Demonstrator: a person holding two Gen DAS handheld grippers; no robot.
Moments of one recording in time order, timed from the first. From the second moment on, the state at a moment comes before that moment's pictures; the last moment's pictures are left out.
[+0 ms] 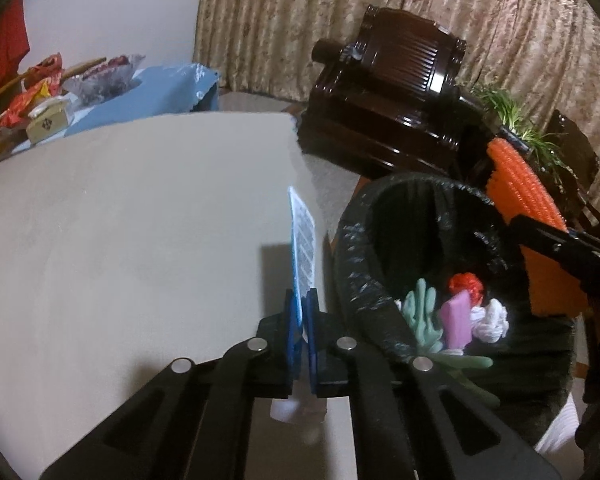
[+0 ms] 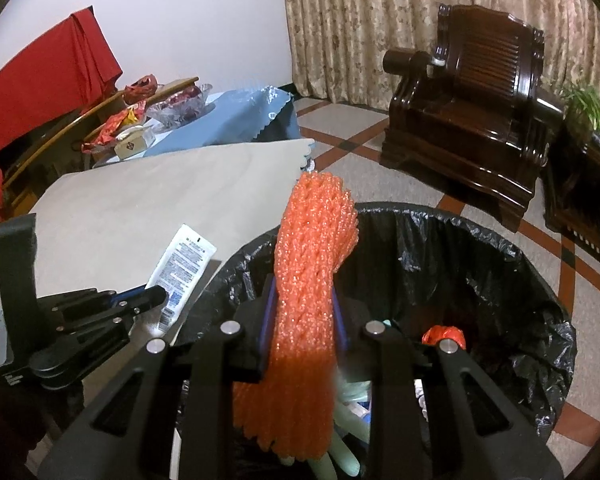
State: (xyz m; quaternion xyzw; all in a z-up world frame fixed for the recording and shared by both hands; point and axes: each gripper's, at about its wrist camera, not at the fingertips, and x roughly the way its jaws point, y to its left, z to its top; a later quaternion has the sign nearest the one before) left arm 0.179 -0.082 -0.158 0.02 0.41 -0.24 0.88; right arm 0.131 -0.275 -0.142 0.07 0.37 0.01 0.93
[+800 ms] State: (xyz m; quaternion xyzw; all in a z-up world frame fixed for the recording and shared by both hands) left arm 0.152 -0.189 -0.077 0.04 0.33 -0.36 0.87; right arm 0.082 -0.348 -0.105 0.07 0.32 -0.07 0.94
